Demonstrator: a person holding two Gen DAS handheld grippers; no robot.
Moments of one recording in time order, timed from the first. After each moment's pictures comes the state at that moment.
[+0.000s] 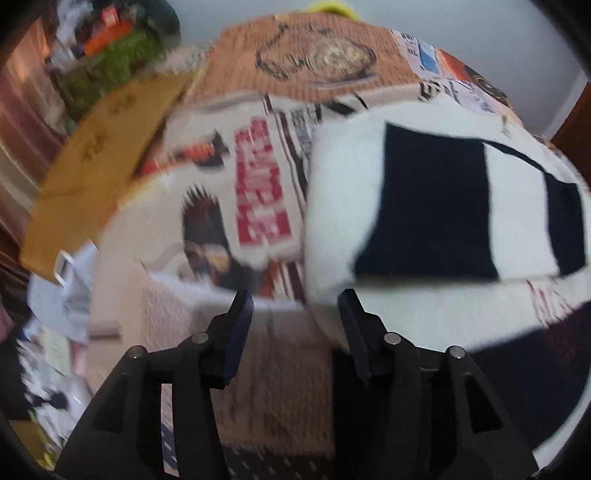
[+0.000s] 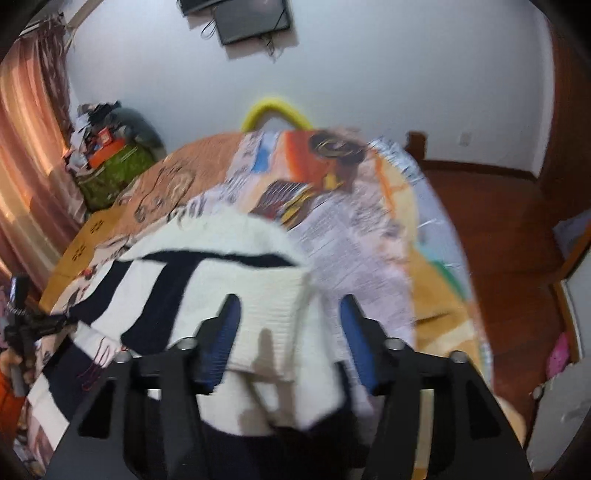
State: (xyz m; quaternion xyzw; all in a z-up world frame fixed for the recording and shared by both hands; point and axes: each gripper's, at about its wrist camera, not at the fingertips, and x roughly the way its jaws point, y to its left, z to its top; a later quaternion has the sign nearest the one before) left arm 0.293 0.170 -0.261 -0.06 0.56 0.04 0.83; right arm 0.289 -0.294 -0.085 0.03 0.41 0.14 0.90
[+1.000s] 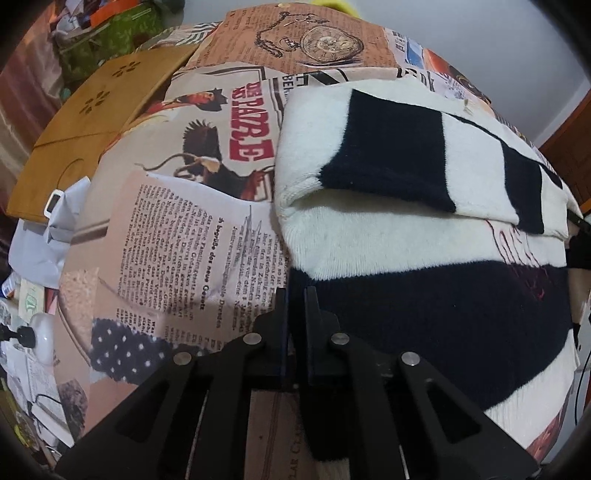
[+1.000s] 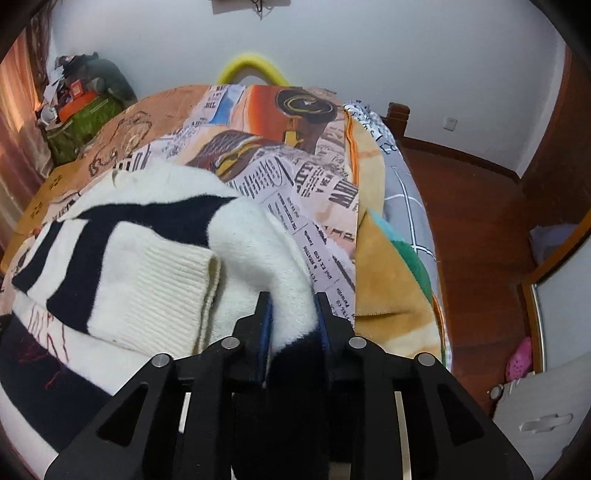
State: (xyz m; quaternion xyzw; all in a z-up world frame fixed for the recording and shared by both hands) left arm 0.229 0.156 -0.255 -0.10 0.56 0.03 0.82; right arm 0.320 -0.311 -0.122 -0.04 0.48 0.10 0.87
